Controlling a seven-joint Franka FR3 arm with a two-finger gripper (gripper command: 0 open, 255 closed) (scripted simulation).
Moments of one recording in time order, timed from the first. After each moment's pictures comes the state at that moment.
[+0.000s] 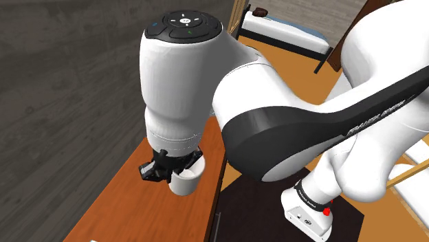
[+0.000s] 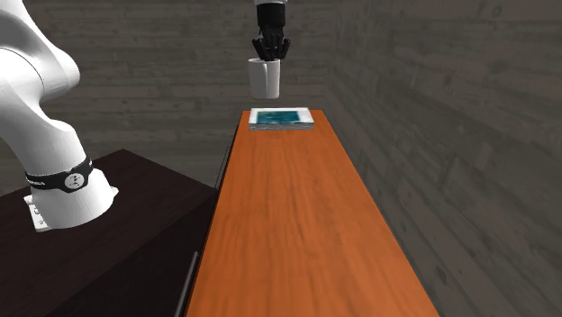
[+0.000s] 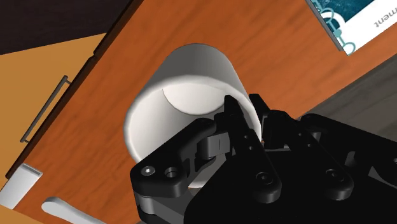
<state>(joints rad) 0.51 0.06 0.57 -1.92 -0.15 1.93 1.30</state>
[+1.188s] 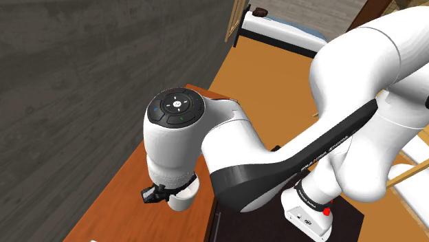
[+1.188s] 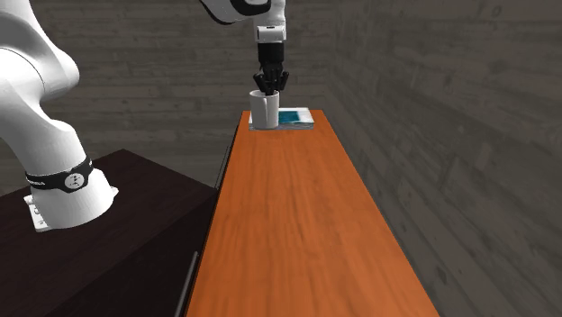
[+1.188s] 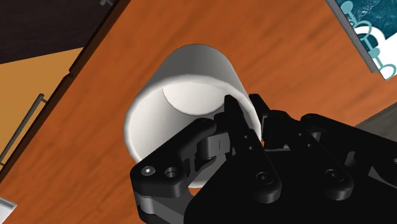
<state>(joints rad) 0.52 0.15 0.57 -2.06 -0.23 2.14 1.38</state>
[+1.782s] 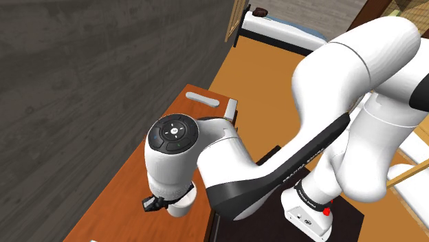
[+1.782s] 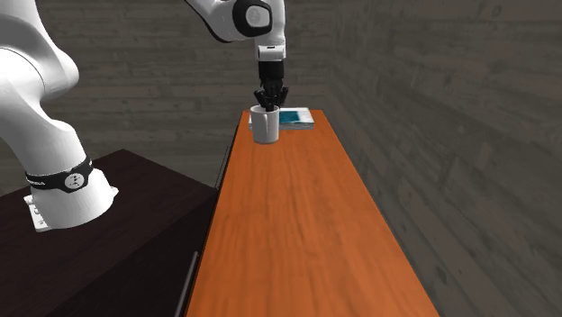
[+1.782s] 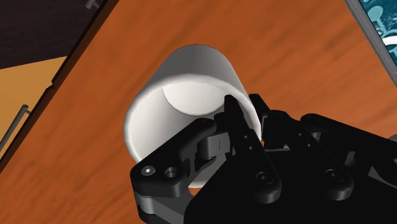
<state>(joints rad) 0.54 0.23 0.55 -2.10 -0.30 2.24 1.43</state>
